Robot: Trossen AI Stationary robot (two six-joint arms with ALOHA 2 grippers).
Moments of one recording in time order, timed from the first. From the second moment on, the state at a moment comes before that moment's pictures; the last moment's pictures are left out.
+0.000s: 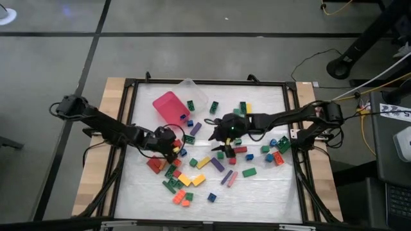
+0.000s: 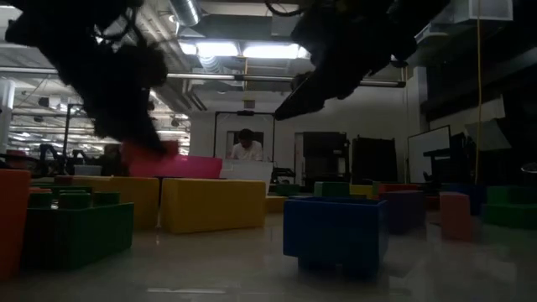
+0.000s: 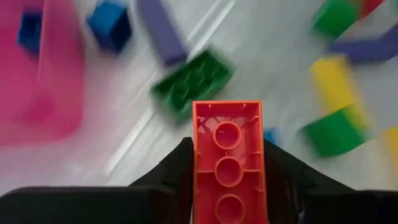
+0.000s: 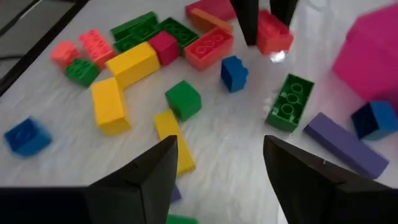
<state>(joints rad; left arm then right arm) -0.27 1.26 0.54 -0.16 -0.42 -0.74 0.01 1.65 0.99 0.00 -0.26 -0.14</state>
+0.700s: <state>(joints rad) 0.27 1.21 0.54 0.33 -0.55 -0.13 0.16 1.85 0.99 0.27 -0.10 0.19</state>
